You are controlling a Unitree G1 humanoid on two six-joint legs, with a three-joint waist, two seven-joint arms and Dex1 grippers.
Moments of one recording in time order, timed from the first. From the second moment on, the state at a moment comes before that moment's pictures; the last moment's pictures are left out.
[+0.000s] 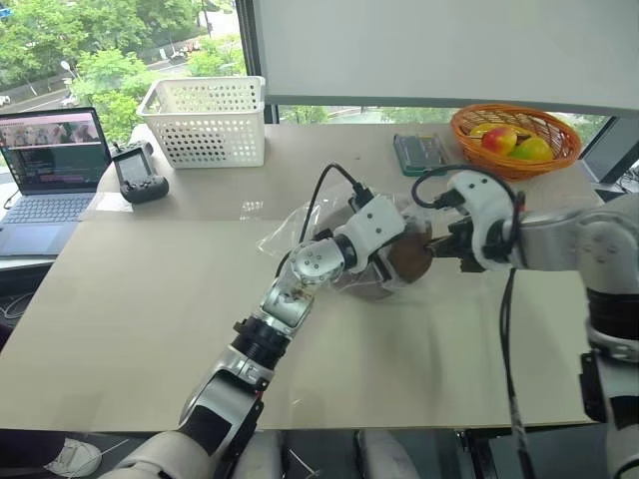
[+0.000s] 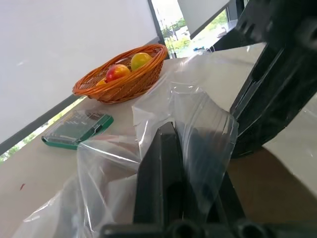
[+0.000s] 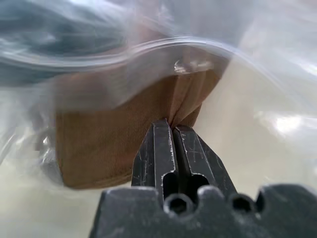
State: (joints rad) left arm -0.78 0.02 -0.33 0.26 0.06 0.09 -0.54; right arm -0.89 -0.85 0.02 -0.23 1.00 1.61 0.13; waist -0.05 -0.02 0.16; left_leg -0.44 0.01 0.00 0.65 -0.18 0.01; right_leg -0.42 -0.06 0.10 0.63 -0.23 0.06
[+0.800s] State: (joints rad) left arm -0.78 0.01 -0.33 0.26 0.07 0.09 -0.54; right arm -0.93 -0.95 -0.45 0.44 1.37 1.61 -0.07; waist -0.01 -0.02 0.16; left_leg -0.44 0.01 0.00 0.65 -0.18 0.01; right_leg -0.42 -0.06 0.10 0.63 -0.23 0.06
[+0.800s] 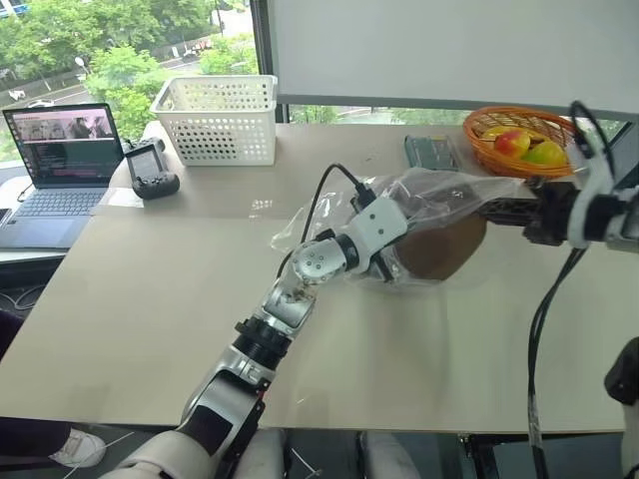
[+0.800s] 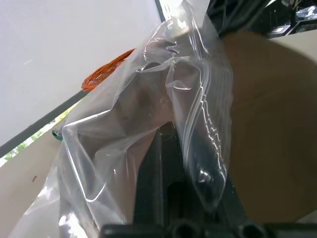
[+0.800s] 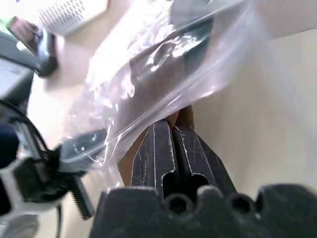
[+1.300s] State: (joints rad) left arm -0.78 0.04 -0.32 0.30 0.08 0.06 -0.53; right arm -0.91 -0.59 -0.63 0.53 1.88 1.24 -0.66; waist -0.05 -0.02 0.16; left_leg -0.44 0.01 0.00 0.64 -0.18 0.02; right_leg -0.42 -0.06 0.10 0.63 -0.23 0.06
